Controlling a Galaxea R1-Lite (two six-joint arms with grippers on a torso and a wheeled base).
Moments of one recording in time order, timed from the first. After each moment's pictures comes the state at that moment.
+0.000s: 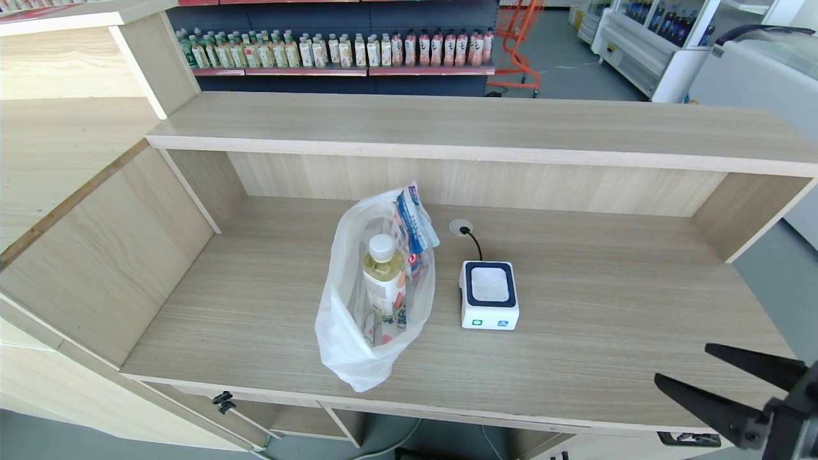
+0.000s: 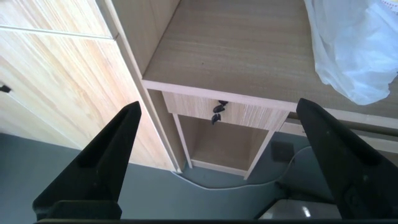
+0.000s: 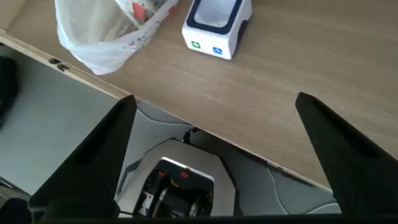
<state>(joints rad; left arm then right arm) 0.00 0.00 0.00 0.05 0.13 0.01 0.25 0.94 -0.24 -0.43 0.20 0.03</state>
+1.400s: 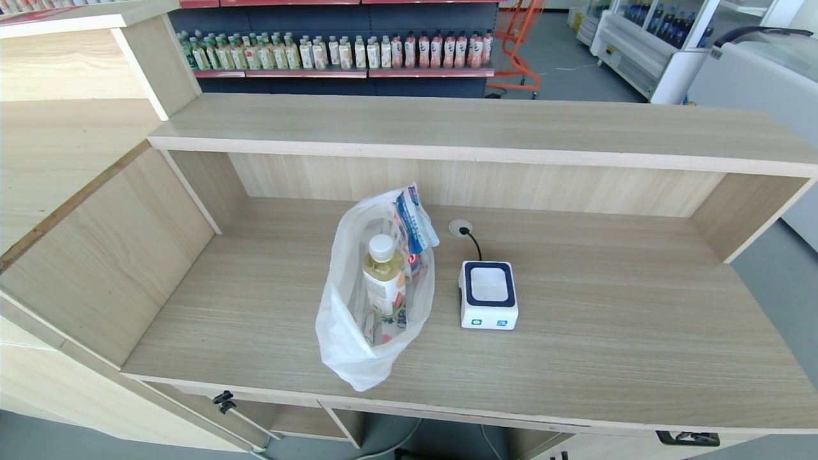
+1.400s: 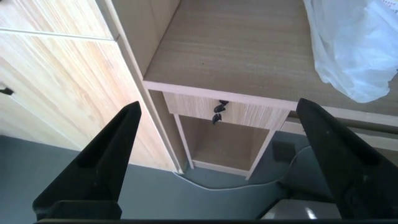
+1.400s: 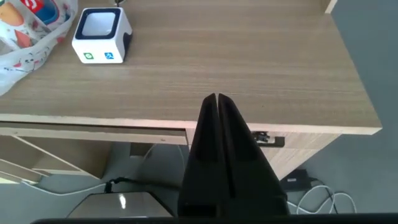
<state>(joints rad) 0.00 0.00 0.00 0.05 0.13 0.03 -0.01 0.00 0.00 -0.01 -0.02 -0.02</state>
